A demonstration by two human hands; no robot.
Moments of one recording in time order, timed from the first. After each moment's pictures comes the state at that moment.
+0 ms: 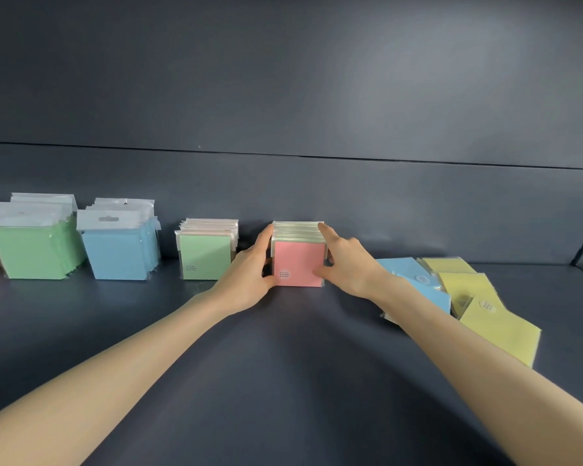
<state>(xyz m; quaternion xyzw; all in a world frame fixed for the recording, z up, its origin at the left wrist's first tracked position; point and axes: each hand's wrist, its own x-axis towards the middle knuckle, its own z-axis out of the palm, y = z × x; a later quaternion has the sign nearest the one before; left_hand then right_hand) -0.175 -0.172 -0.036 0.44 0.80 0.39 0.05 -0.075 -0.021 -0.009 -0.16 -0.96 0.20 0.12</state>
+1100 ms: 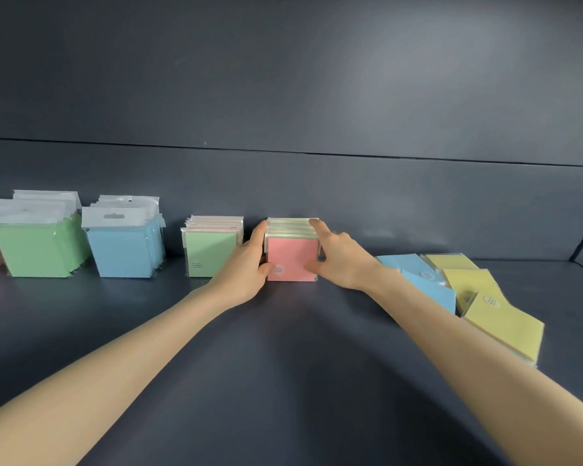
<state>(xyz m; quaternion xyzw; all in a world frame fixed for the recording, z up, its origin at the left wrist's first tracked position) -0.192 -0.180 -0.040 0.41 0.82 0.38 0.03 -0.089 -0.032 -0.008 -0.15 -0.97 0.18 0.11</state>
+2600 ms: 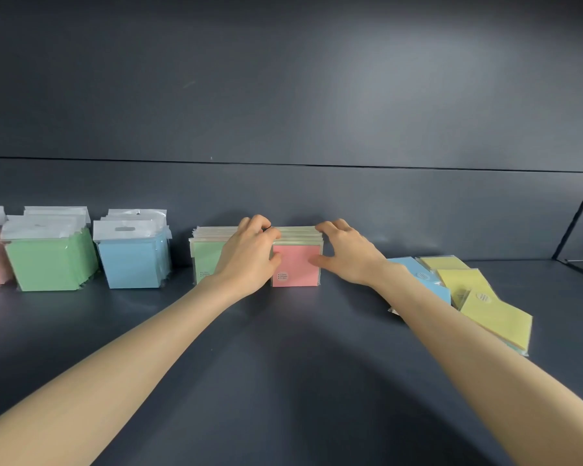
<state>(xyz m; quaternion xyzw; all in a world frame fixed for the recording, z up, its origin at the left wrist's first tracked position) -0.192 -0.186 -0.010 0.45 0.85 0.21 -0.18 -0.080 -0.037 0.006 -0.18 -0.96 0.13 0.16</state>
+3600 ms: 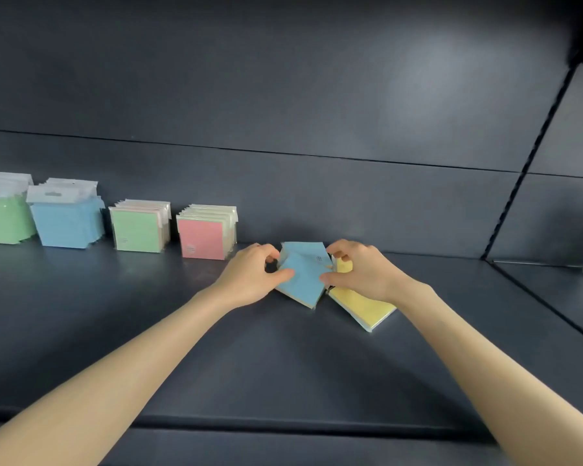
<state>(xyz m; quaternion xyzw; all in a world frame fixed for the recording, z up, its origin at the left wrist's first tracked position) -0.029 -0.086 -0.029 0.38 0.86 0.34 0.01 0.086 0.089 -0.008 -0.15 -0.96 0.23 0.10</state>
